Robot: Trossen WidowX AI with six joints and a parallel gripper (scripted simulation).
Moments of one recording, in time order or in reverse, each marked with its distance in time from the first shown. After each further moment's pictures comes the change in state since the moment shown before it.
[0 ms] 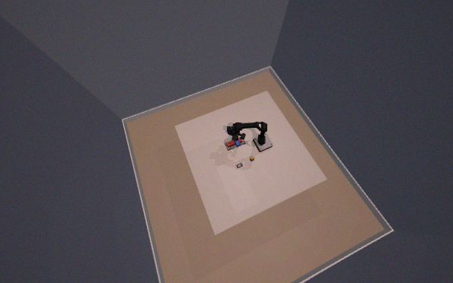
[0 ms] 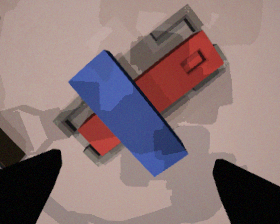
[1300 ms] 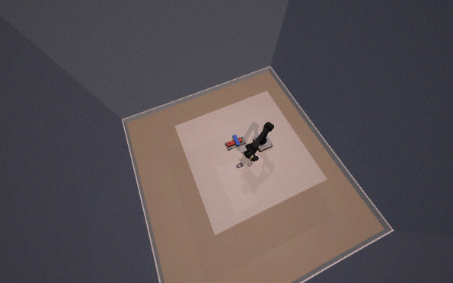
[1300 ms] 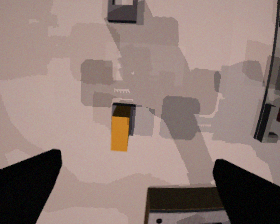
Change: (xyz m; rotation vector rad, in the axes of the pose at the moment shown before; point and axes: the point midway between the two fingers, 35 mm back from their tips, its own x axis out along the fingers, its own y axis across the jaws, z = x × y) arm 0.000 0.216 0.135 0.795 -0.004 0.037
